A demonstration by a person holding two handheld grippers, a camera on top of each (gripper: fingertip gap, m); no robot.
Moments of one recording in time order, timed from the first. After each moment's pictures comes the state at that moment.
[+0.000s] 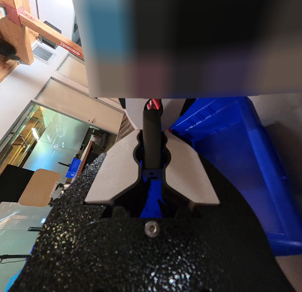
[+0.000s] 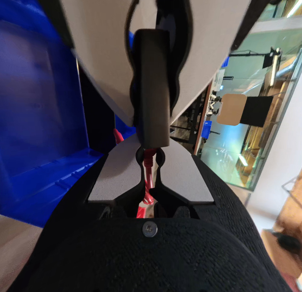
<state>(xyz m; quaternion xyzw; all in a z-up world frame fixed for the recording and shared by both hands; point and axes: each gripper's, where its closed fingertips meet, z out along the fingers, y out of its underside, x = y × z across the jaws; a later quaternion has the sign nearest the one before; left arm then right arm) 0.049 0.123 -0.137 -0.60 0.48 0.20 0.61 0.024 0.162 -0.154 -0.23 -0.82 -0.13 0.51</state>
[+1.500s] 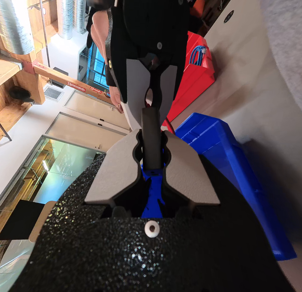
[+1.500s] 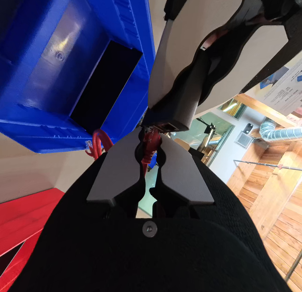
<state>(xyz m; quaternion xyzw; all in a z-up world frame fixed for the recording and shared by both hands) 0.097 0.093 -0.126 -0.53 0.53 0.19 0.63 0.075 0.126 -0.134 0.05 -0.83 -0.20 0.52</state>
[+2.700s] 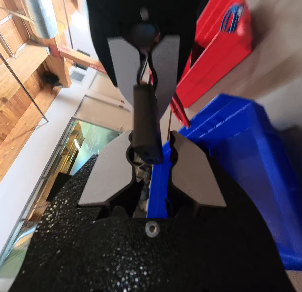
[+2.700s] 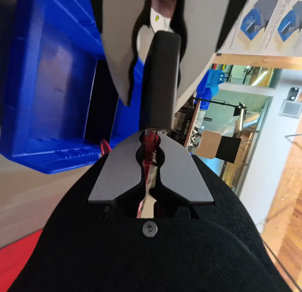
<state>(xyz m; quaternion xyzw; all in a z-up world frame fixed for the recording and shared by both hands) 0.076 0.108 -0.120 -0.54 0.49 0.29 0.62 0.069 0.133 -0.120 -0.09 -0.84 -0.10 0.53</state>
